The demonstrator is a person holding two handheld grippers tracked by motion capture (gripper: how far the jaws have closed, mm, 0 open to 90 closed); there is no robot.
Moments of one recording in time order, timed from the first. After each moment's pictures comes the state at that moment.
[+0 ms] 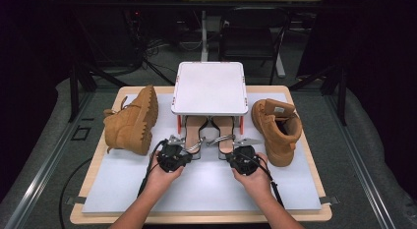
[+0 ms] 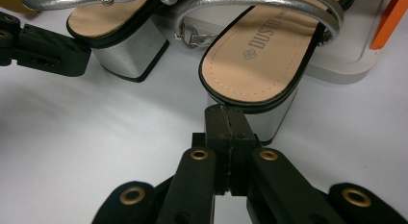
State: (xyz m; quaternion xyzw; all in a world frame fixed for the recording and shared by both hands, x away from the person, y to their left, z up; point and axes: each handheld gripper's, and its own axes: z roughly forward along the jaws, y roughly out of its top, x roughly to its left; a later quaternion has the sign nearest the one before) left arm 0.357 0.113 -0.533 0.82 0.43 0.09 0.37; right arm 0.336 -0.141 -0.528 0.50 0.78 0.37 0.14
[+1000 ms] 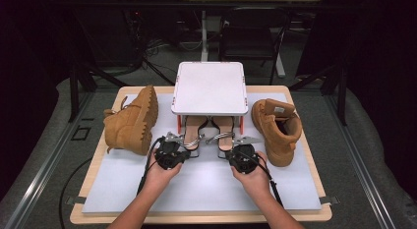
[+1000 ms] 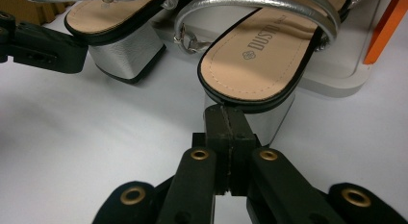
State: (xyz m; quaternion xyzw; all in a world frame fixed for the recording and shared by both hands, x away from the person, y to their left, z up) left arm 0.360 0.117 -0.524 0.81 0.44 0.10 0.38; right arm 0.337 -0.138 -0.522 0.50 0.77 0.37 0.15
